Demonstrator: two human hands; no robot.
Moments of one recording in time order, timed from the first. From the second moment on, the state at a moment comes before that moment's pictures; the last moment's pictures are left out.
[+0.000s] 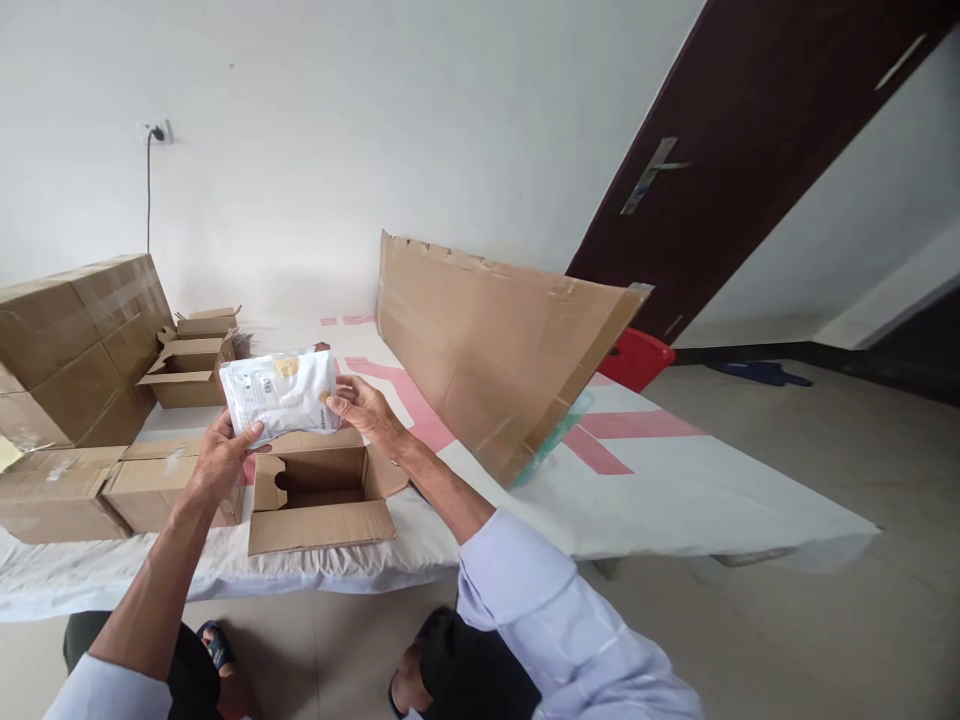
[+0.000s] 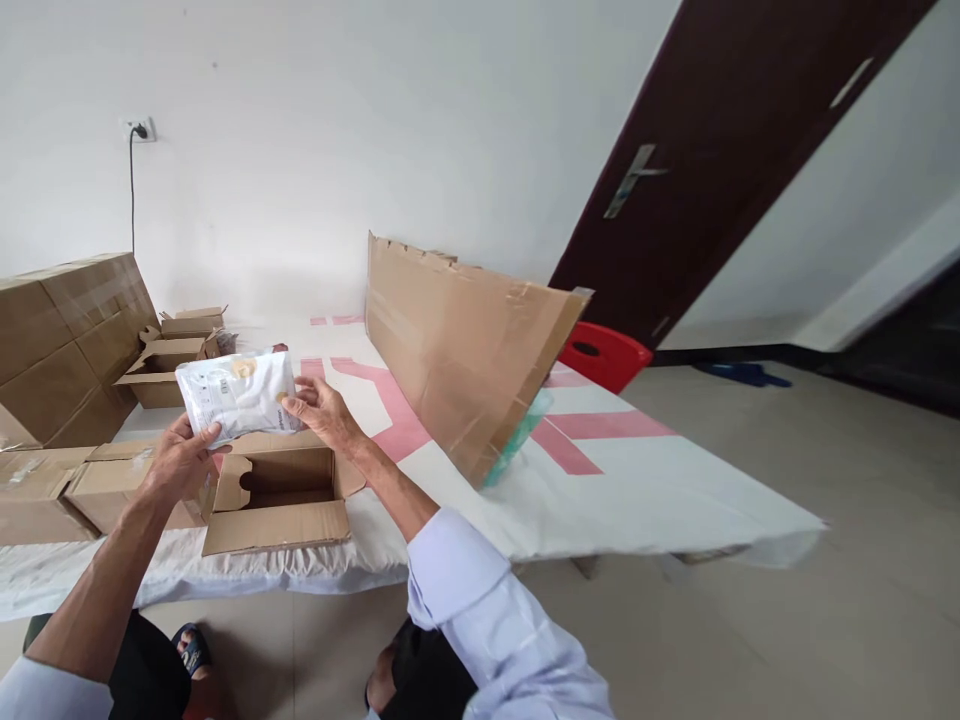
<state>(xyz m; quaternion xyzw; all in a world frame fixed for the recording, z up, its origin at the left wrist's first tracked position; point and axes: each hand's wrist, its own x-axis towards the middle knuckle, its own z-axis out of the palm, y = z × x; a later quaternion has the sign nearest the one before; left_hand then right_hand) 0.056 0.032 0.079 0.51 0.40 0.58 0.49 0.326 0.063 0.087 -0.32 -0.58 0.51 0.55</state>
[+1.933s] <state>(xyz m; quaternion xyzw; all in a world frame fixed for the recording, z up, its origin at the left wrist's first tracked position) 0.068 0.114 0.037 0.41 0.43 0.60 0.54 0.308 0.124 0.021 -0.43 -0.57 0.50 0.49</state>
